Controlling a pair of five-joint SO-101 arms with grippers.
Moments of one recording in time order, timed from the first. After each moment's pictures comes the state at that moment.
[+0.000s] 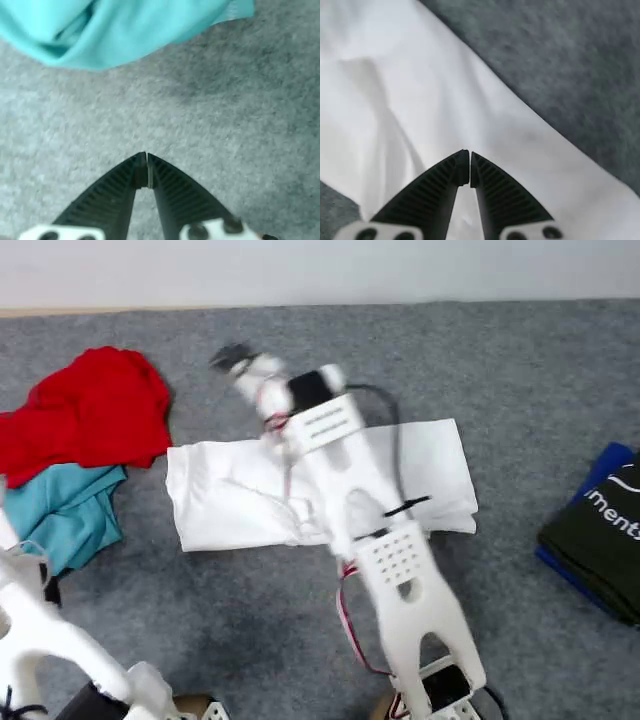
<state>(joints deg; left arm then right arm) -56.5 -22.6 35.5 87.2 -24.5 -26.4 60.0 -77.6 100.5 20.4</state>
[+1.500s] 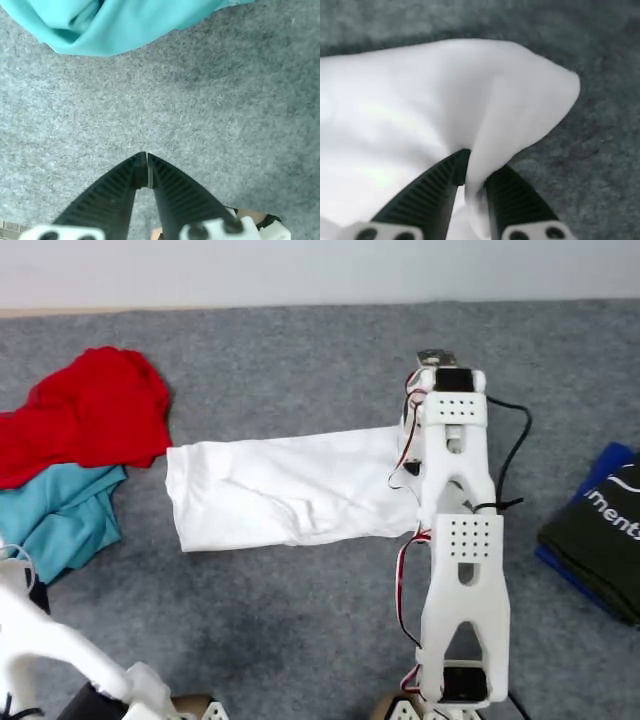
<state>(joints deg) -58.3 -22.6 31.3 92.5 -28.5 -2.6 68.7 -70.2 100.7 1.5</state>
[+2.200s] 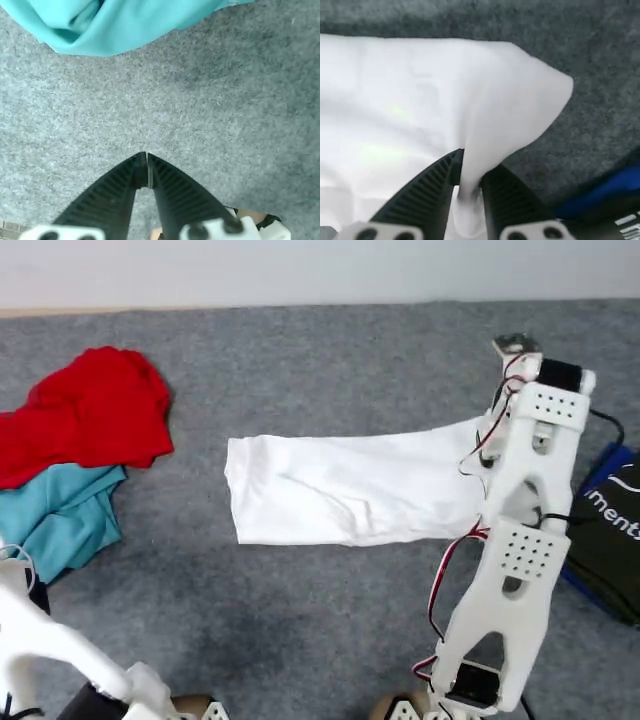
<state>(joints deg) -58.3 -22.6 31.3 92.5 -28.5 13.5 52.9 -61.8 100.7 21.8</state>
